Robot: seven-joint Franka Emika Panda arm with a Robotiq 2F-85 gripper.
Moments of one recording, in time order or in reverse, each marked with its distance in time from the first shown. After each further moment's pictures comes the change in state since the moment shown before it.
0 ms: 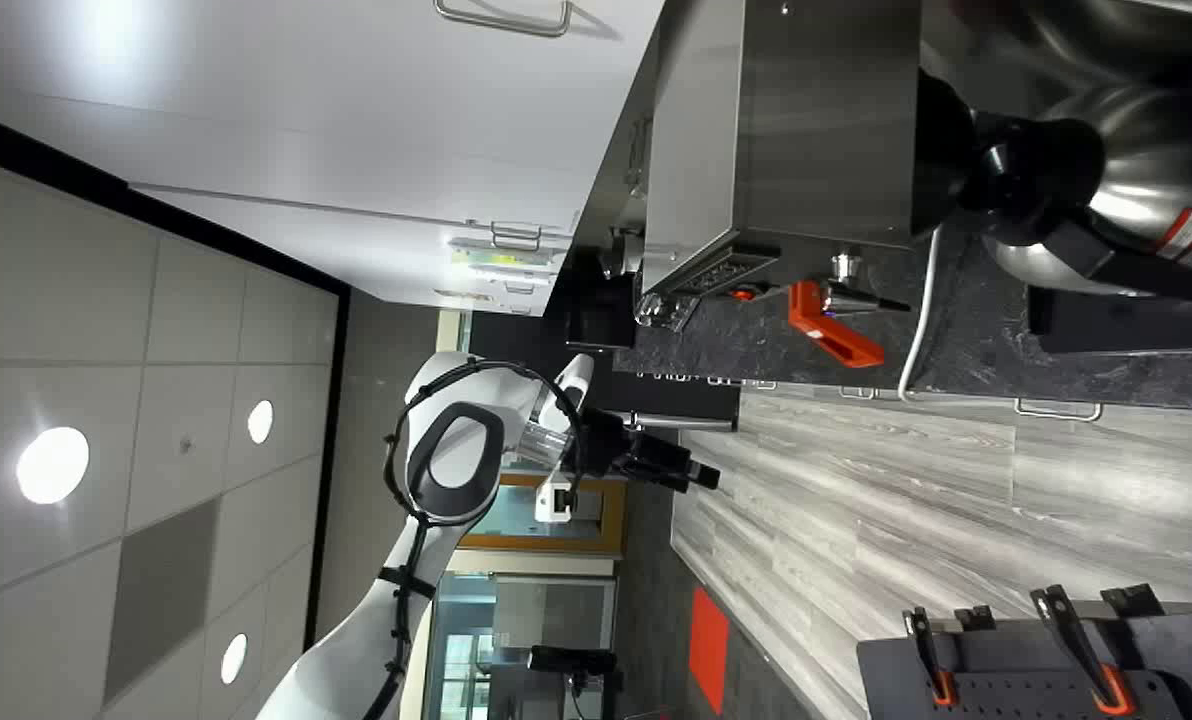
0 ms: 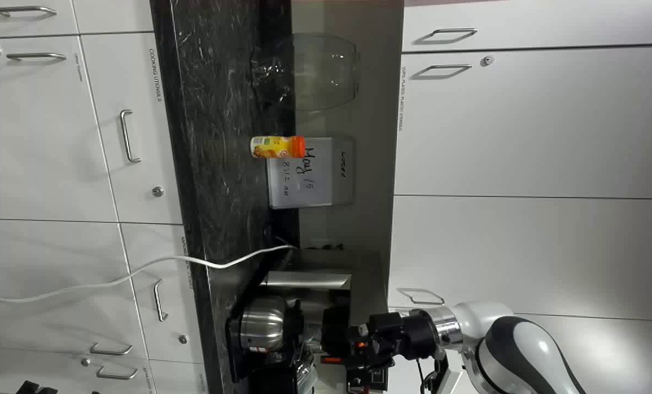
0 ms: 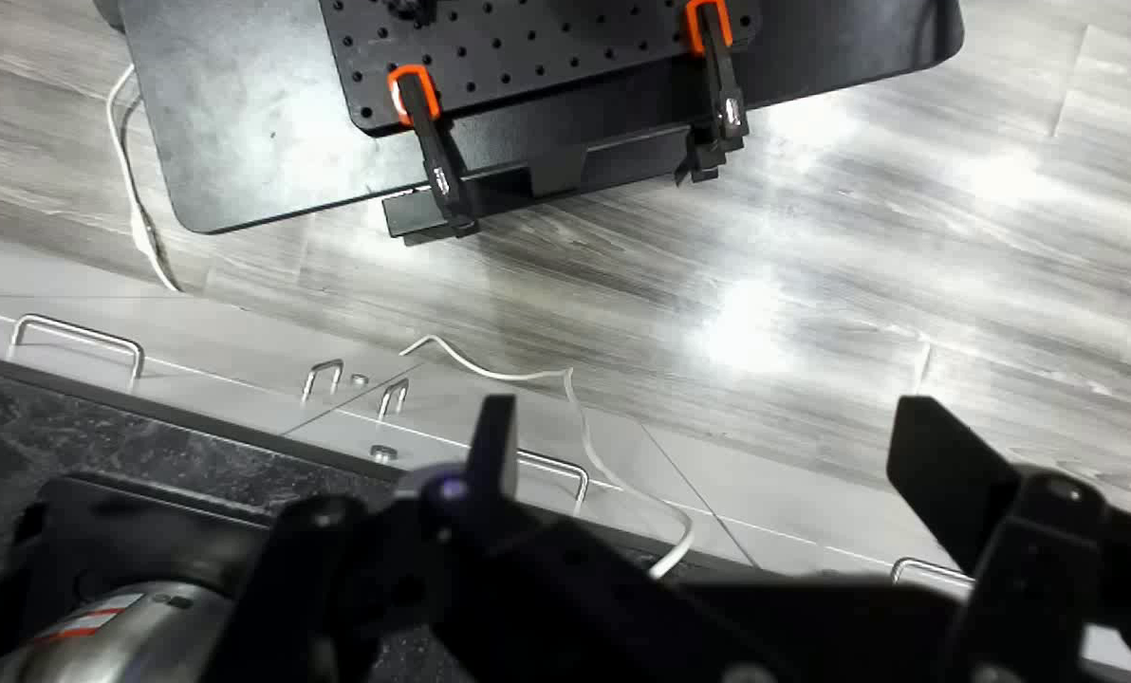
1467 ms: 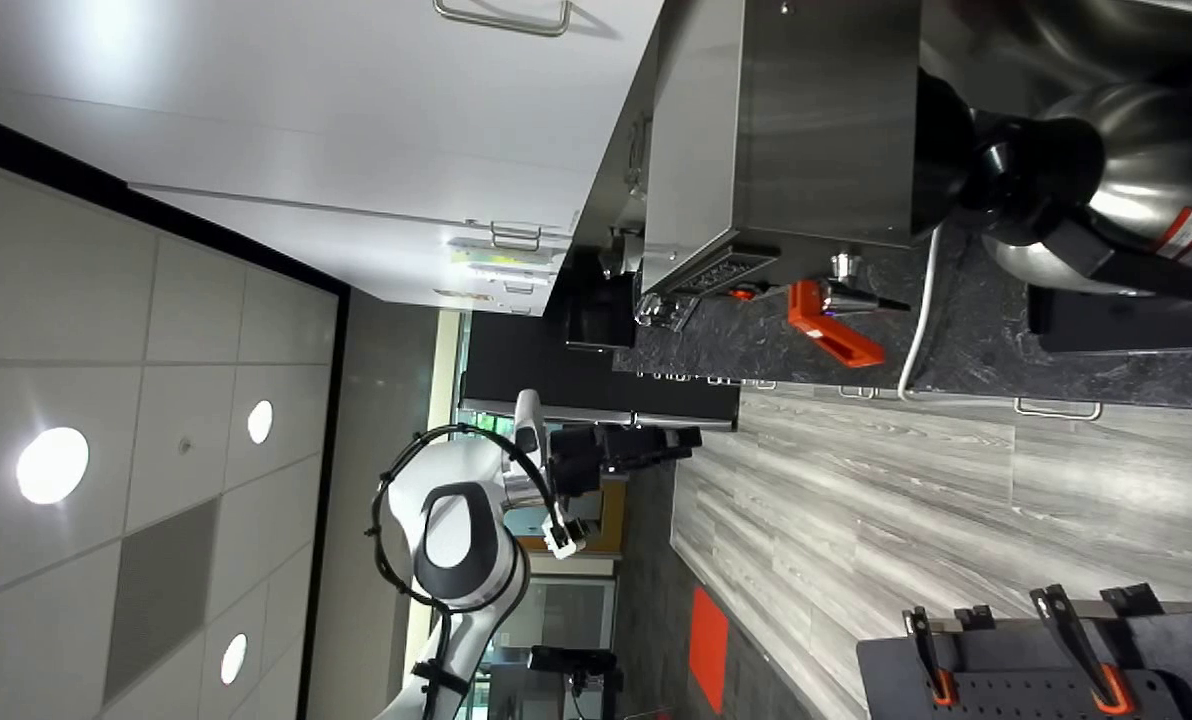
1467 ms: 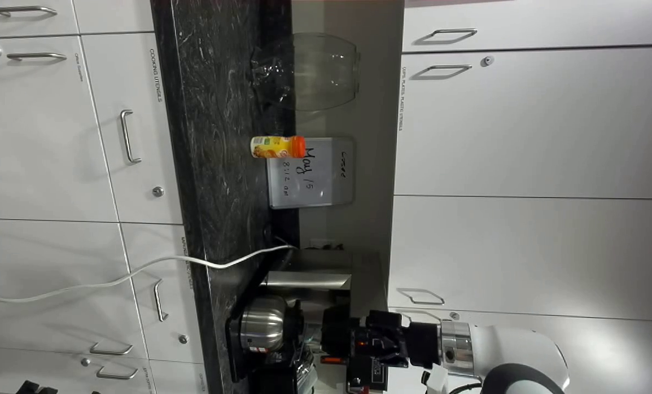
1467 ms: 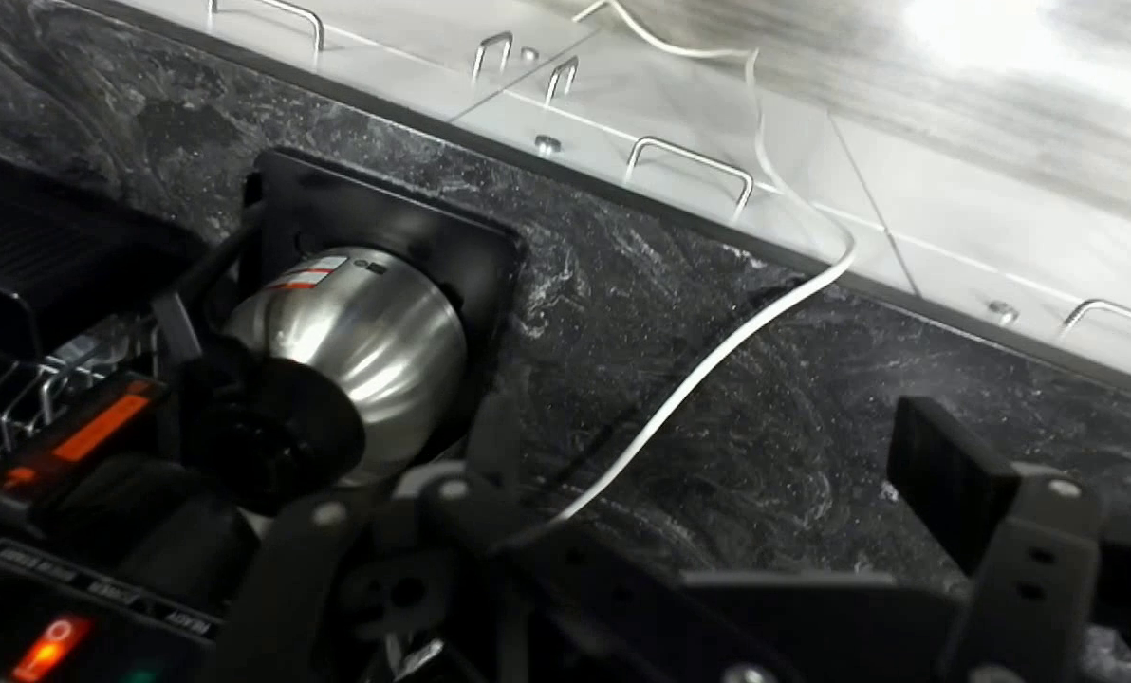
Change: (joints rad) arm -0.010 -0.250 0.108 -0.238 -0.292 0.406 0.166
